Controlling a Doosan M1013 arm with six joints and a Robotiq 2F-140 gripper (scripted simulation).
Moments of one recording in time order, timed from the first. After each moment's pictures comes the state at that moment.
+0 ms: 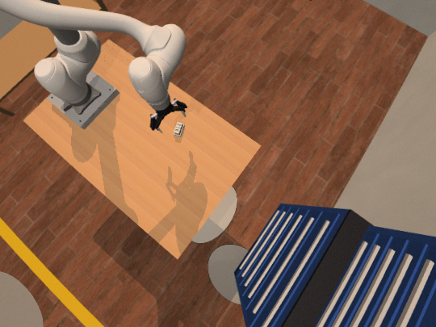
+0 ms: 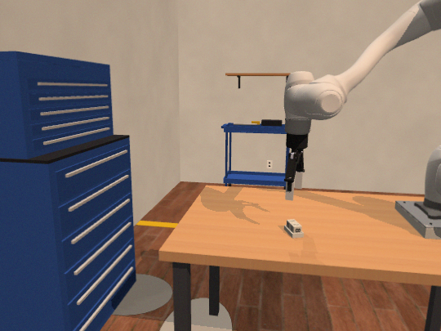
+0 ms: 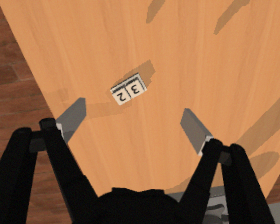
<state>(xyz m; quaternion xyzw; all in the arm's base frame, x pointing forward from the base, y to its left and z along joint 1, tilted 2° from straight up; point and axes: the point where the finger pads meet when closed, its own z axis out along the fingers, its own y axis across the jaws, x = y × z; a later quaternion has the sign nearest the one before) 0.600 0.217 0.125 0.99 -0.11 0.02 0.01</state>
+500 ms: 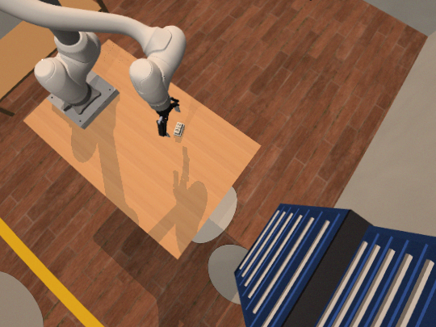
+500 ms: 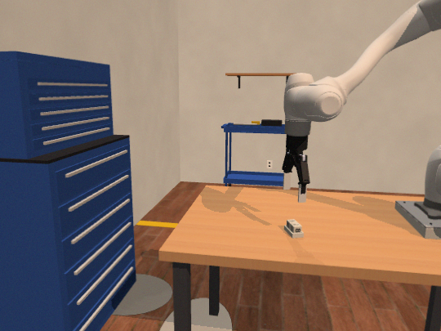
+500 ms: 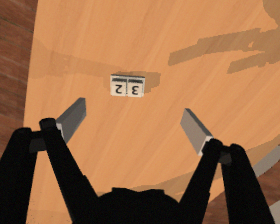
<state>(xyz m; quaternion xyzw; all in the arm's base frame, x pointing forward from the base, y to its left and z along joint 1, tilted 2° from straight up) 0.601 0.216 0.119 0.98 0.19 0.01 0.02</state>
